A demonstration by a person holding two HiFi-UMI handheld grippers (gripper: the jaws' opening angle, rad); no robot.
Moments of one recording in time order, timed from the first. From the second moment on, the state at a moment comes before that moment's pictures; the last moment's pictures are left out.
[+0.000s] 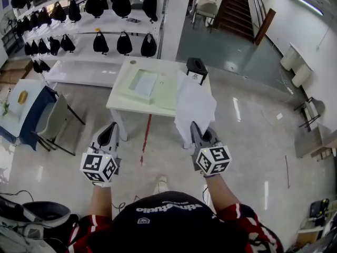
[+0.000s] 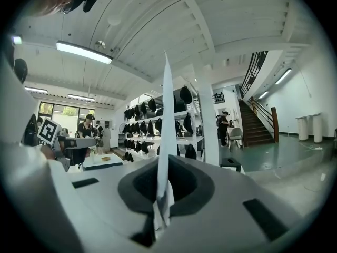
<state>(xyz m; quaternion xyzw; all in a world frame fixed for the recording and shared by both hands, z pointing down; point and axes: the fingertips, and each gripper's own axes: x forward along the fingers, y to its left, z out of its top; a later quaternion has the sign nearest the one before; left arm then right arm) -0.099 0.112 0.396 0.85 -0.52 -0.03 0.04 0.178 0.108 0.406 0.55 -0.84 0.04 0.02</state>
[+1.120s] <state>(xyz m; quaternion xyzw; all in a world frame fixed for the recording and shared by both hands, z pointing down) -0.057 -0.049 0.382 0.82 -0.57 -0.02 0.04 0.201 -0.087 0.429 0.48 -0.87 0.09 0.03</state>
